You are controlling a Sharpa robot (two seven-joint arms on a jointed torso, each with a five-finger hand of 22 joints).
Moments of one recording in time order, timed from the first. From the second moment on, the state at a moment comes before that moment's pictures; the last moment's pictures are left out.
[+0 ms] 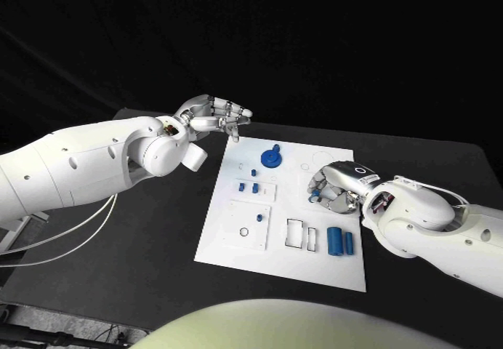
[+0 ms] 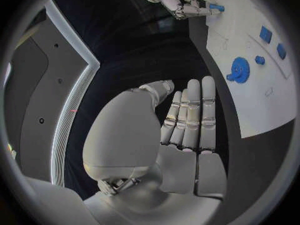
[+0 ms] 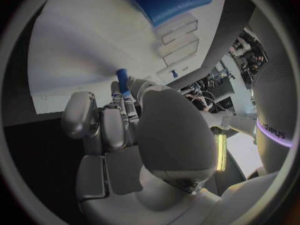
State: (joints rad) left arm 1.20 -0.90 0.01 1.43 -0.25 -0.11 0.23; left_hand 1.45 -0.19 0.54 0.14 0.22 0.86 0.22 0.21 0.23 0.80 0.16 0.56 0.11 0.96 0.08 1.02 0.36 0.17 0.89 0.17 0.92 0.57; right arm 1.15 -0.82 -0.15 1.67 -1.66 -0.32 -0.22; right_hand 1.50 -0.17 0.55 0.21 0.04 1.09 0.14 0.18 0.28 1.23 0.09 0.06 0.07 1.47 -0.01 1.32 1.07 0.10 1.43 0.09 1.06 1.31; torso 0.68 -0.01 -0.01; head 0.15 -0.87
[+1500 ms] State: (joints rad) left arm 1.20 -0.85 0.01 1.39 -0.25 -0.10 0.23; left_hand 1.42 -0.17 0.54 0.17 0.22 0.86 0.22 0.21 0.23 0.80 0.16 0.56 0.11 0.96 0.08 1.02 0.36 0.17 0.89 0.17 0.91 0.56; right arm 1.10 -0.63 -0.14 1.79 -1.63 -0.40 -0.18; right_hand 1.47 -0.18 0.58 0.17 0.05 1.09 0.13 0.20 0.30 1.24 0.10 0.06 0.07 1.46 -0.01 1.32 1.06 0.10 1.44 0.08 1.10 1.31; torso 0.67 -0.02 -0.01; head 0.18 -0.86
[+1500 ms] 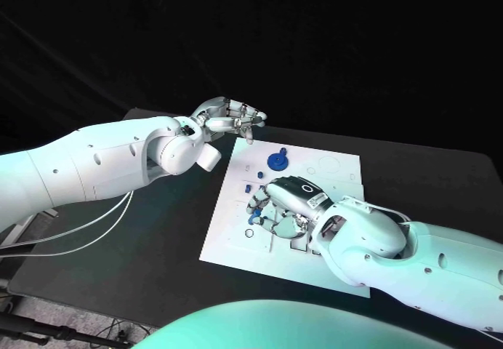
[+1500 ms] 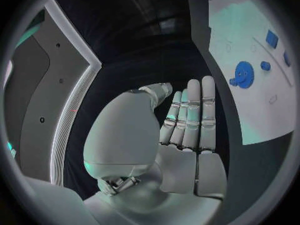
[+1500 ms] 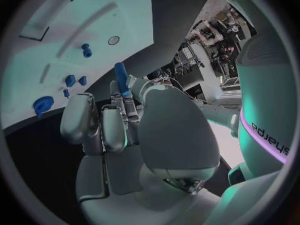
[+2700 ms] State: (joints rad) left arm 1.20 -0.86 0.01 1.40 -0.25 -0.09 0.23; left_hand 1.42 -0.17 0.54 0.17 0.22 0.86 0.22 0.21 0.23 0.80 0.16 0.57 0.11 0.96 0.08 1.02 0.36 0.17 0.89 0.17 0.91 0.56; right arm 1.04 -0.56 -0.16 1.69 -1.68 -0.37 -0.17; right_hand 1.47 -0.18 0.59 0.16 0.05 1.09 0.13 0.20 0.30 1.24 0.10 0.06 0.07 1.46 -0.01 1.32 1.06 0.10 1.44 0.08 1.10 1.31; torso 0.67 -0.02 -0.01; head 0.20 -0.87
